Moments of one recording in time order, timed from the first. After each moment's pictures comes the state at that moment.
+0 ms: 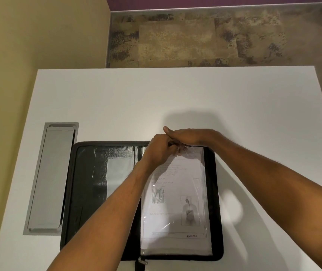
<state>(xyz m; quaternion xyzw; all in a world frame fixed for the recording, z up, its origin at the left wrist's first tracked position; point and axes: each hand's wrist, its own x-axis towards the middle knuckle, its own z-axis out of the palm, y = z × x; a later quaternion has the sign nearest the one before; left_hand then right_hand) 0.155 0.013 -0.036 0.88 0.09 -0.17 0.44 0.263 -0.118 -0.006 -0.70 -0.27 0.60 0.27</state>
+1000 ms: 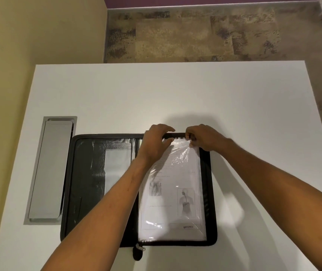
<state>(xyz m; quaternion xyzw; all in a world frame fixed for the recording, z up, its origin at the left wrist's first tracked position) 0.131 0.006 -0.027 0.92 0.09 -0.05 0.37 0.245 -0.192 -0.030 -0.88 -0.31 0.34 0.14</state>
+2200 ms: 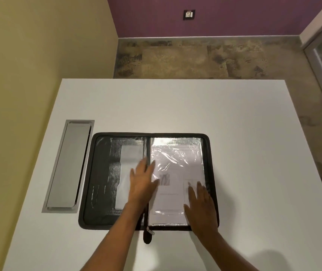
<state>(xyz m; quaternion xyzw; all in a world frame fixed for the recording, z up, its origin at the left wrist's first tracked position) -0.044 0.000 -0.033 0.95 0.18 -0.10 0.25 -0.052 -0.239 -0.051 -0.97 -0.15 0.17 0.05</state>
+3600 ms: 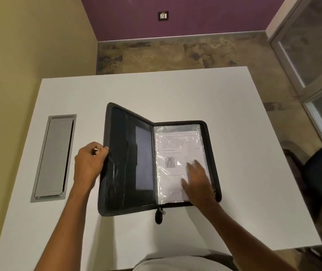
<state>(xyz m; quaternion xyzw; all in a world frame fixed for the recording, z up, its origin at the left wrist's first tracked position) -0.082 0.040 0.106 0.82 0.37 0.03 0.43 -0.061 -0.302 0.004 -0.97 -0.13 0.11 0.18</state>
